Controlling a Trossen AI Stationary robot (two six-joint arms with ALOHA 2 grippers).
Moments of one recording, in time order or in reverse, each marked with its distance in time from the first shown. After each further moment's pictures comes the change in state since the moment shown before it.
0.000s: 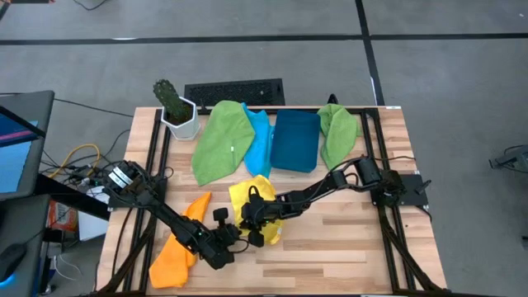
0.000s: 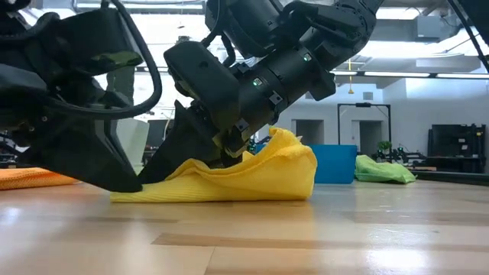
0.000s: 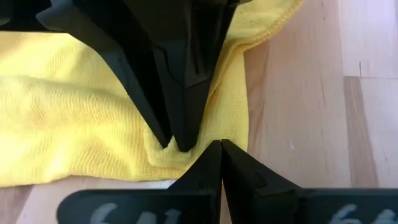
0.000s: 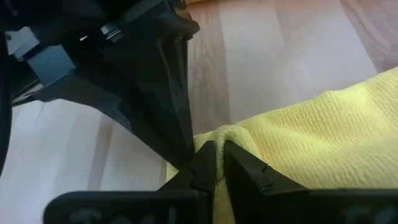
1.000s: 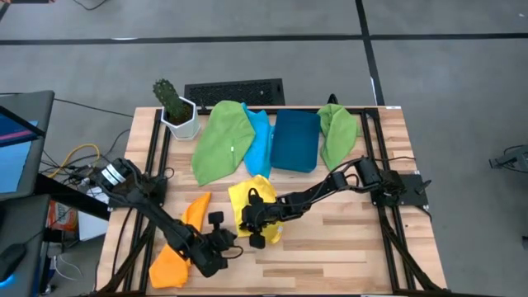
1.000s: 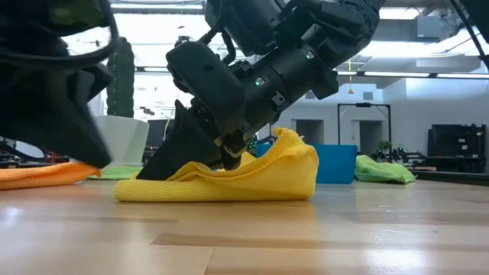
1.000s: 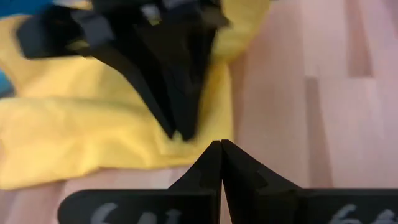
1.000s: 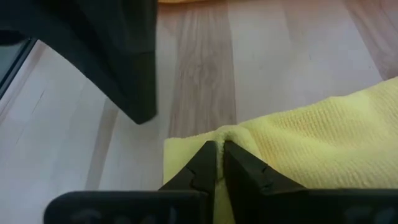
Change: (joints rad) left arm -0.071 -0.065 0.050 -0.131 -0.059 0.009; right arm 0.015 0.000 0.000 0.000 0.022 -0.056
